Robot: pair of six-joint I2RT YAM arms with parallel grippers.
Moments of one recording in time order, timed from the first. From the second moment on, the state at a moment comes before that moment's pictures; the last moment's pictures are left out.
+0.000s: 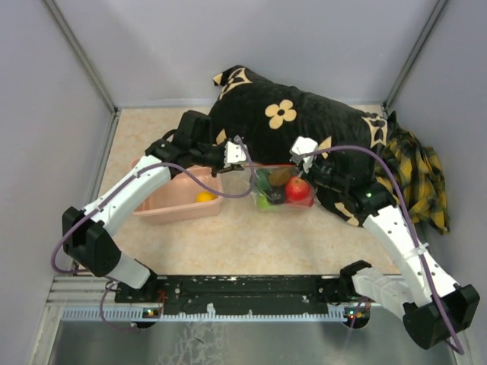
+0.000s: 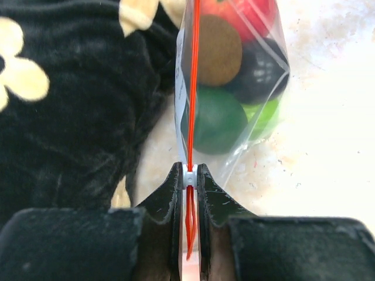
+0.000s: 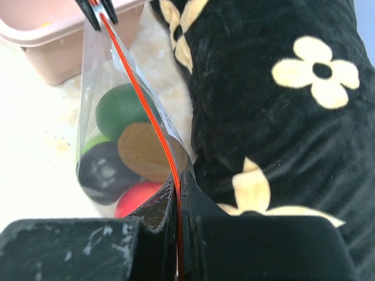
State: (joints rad) left arm -0.58 1.52 1.39 -0.57 0.70 0.92; right arm 0.40 0.96 0.95 -0.38 -0.43 -0.55
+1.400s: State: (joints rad) left arm -0.43 1.32 1.14 -0.42 0.73 0.82; right arm 0.30 0.80 0.85 -0.20 -0.39 -0.38
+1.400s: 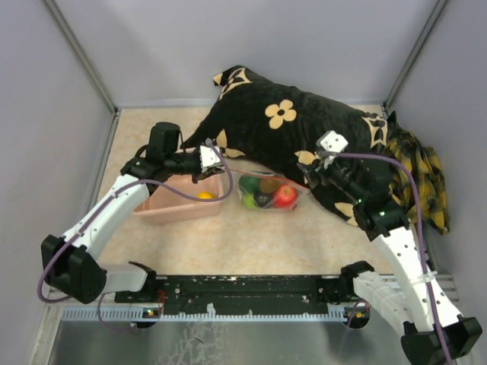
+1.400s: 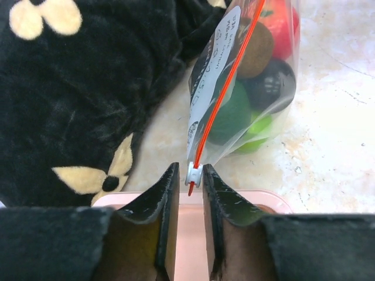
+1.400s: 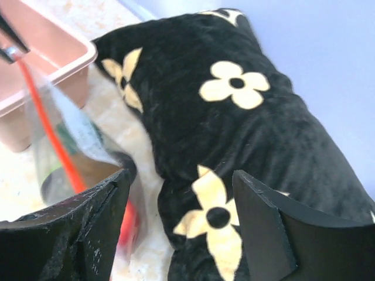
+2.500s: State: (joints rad) left arm -0.43 0.63 0.92 0.11 -0.32 0.15; right arm 0.30 0.65 0.91 -0.12 0.52 0.00
